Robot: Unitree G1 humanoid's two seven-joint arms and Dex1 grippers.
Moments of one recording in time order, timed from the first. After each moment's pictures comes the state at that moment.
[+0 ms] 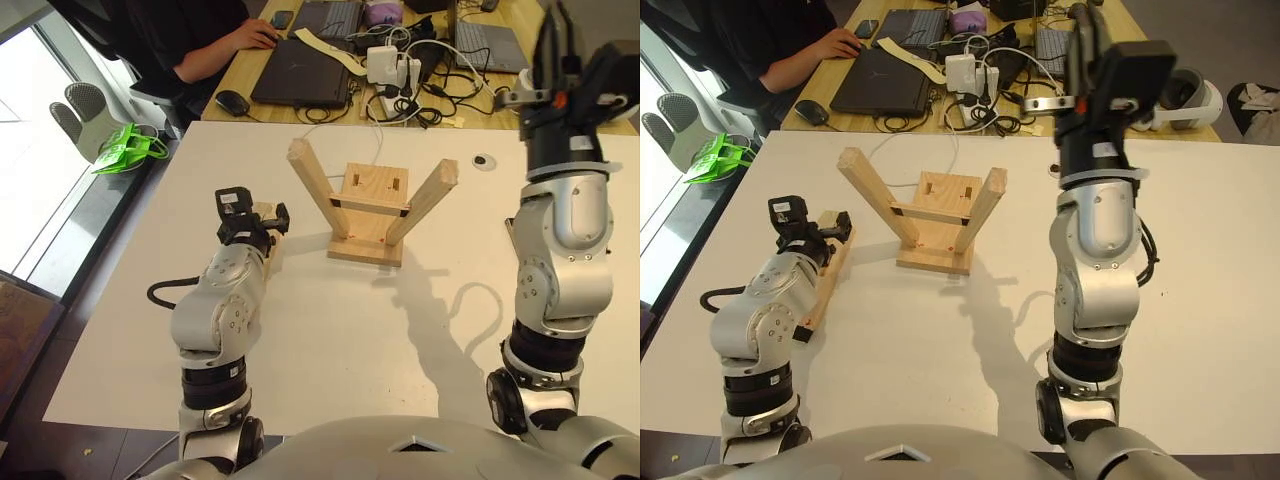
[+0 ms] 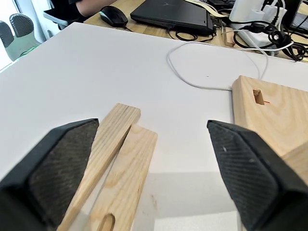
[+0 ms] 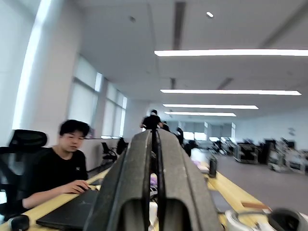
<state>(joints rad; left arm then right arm) -0.16 0.14 0.12 -0.44 -0.31 0.94 0.23 -0.40 -0.07 -0.09 -0.55 0.05 0.42 -0.07</state>
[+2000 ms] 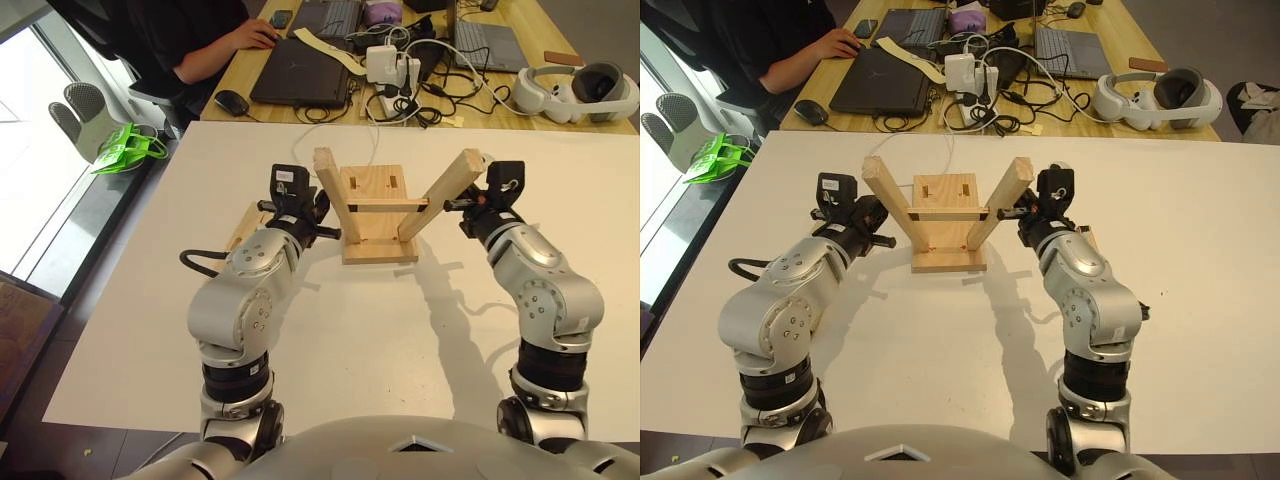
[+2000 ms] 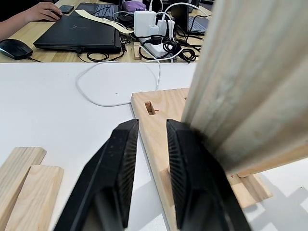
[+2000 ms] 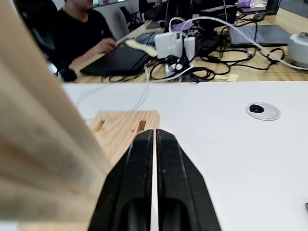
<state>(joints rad) -0.25 0.06 0.00 -0.63 -0.23 1.17 0.00 -0.25 -0.24 -0.08 -0.44 0.34 0.96 0.17</state>
